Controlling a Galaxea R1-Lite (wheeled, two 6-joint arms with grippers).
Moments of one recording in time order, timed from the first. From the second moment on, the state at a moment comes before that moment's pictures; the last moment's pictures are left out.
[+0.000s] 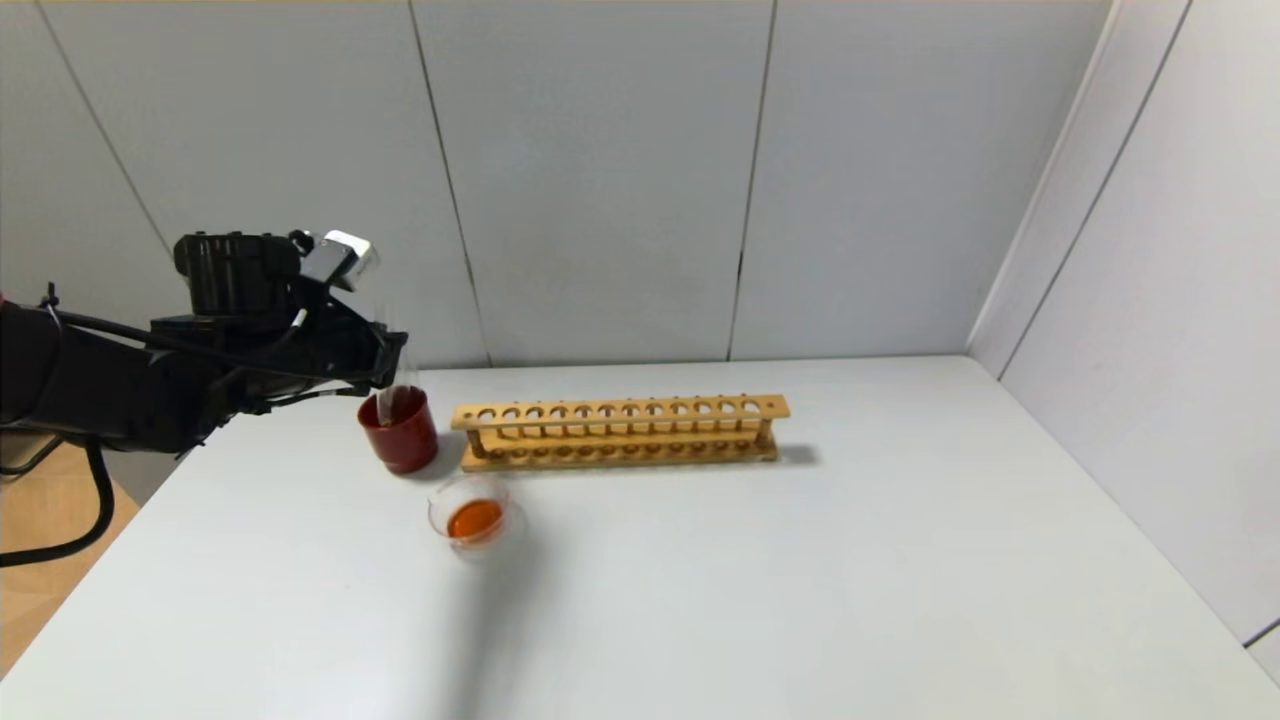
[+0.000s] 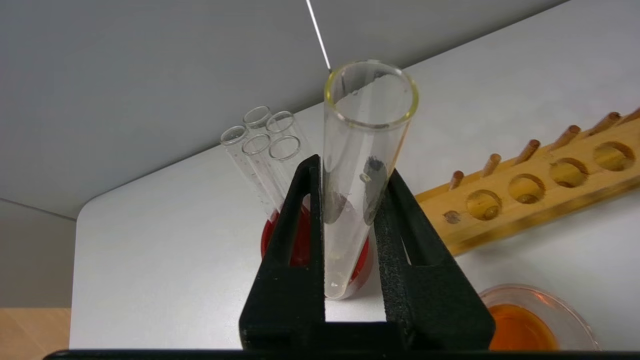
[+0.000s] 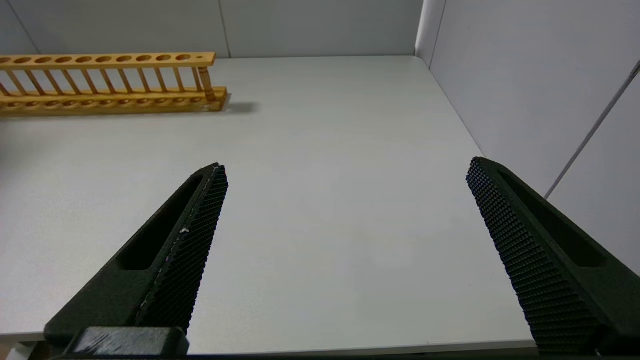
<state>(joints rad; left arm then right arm) -0.05 1.90 -1.06 -0.54 -0.11 0.28 0.00 0.00 0.00 -0.01 -0.01 0.01</state>
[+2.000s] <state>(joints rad) -0.01 0.36 -0.67 0.05 0.02 0.04 0.00 0.00 0.00 -0.01 -0.01 0.01</state>
